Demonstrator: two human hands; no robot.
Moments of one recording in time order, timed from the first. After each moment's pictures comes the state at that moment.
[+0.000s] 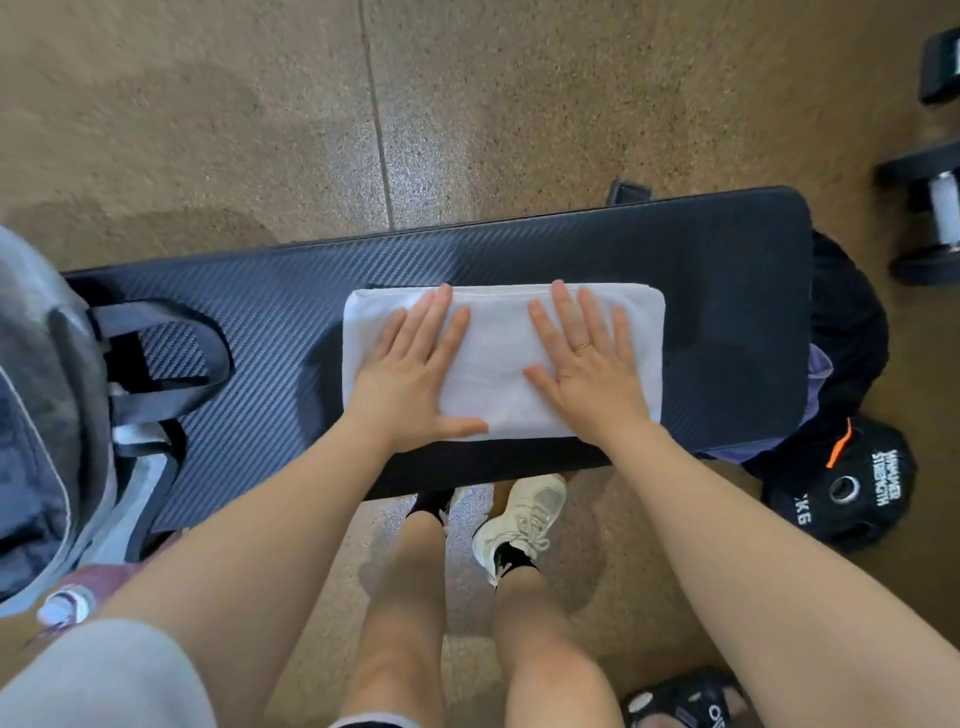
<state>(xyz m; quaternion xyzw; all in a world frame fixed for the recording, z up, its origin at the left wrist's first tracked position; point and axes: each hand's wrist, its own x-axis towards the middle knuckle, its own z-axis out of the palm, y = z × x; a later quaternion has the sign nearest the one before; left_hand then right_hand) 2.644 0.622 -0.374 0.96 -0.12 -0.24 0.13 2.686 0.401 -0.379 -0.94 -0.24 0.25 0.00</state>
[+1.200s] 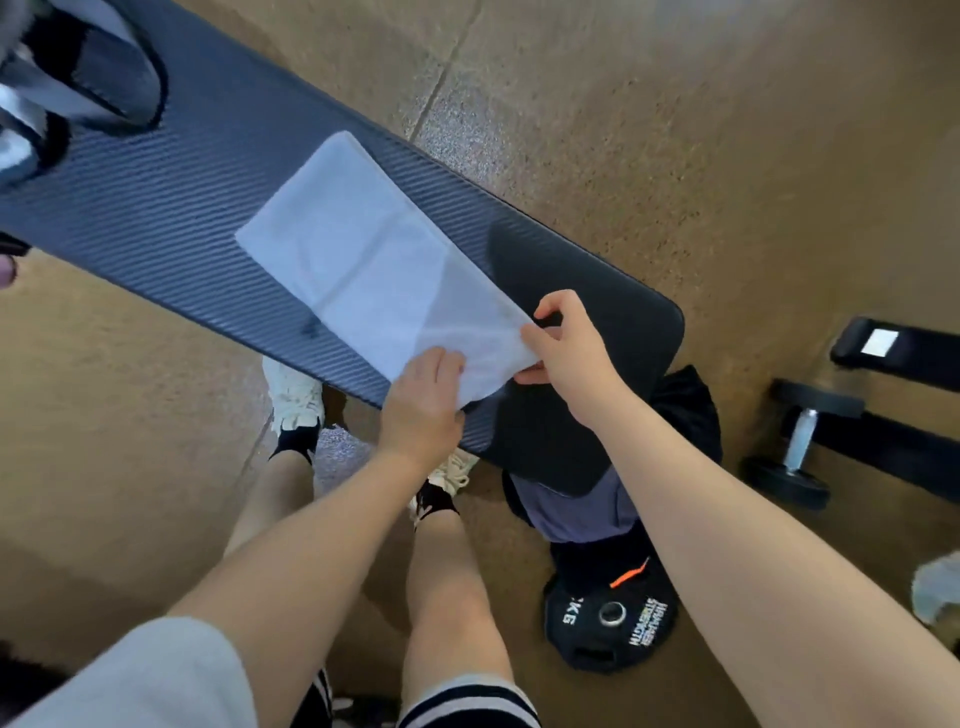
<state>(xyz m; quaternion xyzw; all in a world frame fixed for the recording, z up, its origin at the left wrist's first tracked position) 2.626 0.395 -0.331 0.88 0.28 -0.18 0.34 2.782 0.327 -0.295 -0.79 0.00 0.51 0.35</state>
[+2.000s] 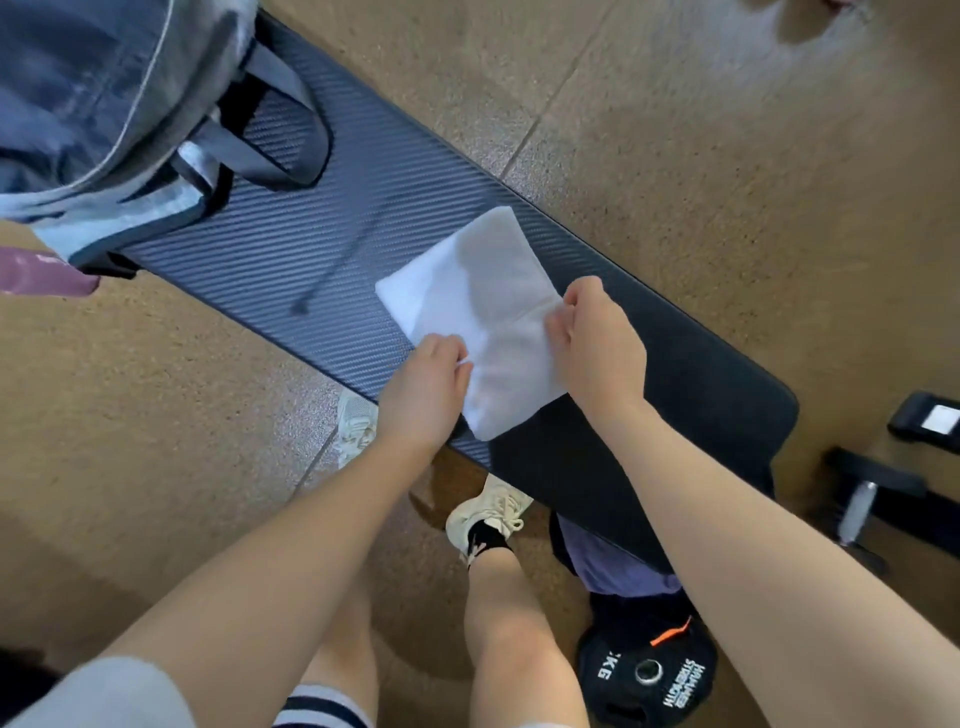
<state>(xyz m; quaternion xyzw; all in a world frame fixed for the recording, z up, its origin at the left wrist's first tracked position) 2.595 0.530 -0.329 0.81 0.44 -0.15 0.36 2.748 0.453 -0.323 -0.91 -0.33 0.25 0.08</state>
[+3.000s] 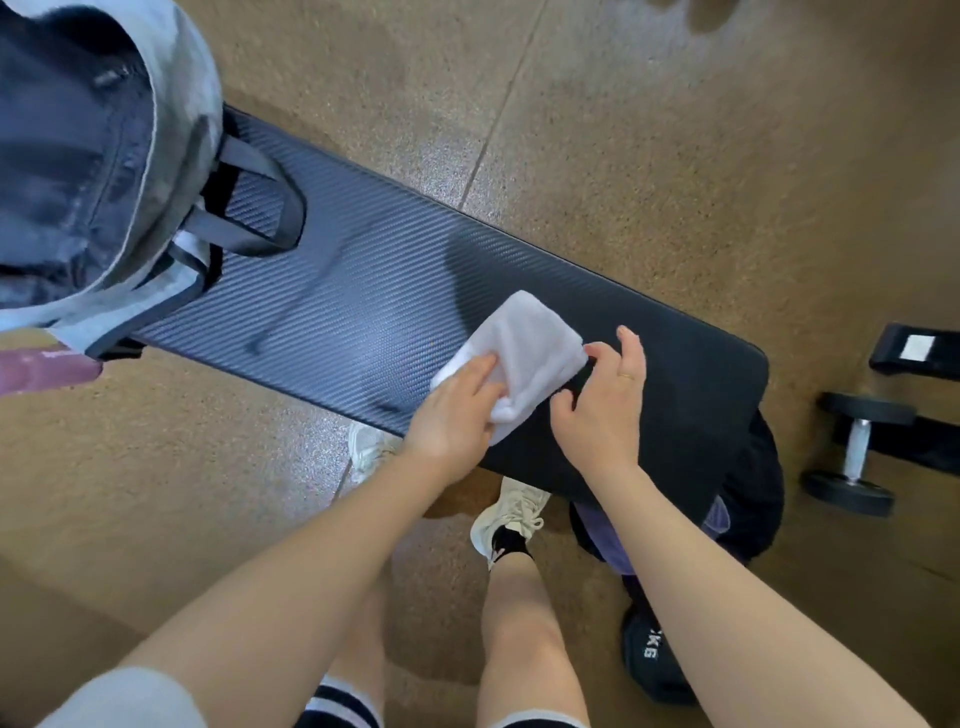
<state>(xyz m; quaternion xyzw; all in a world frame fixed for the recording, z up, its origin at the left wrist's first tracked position) 2.599 0.528 -0.316 0.89 0.17 -0.21 0.37 2.702 0.404 -0.299 -0.94 -0.17 0.23 0.17</state>
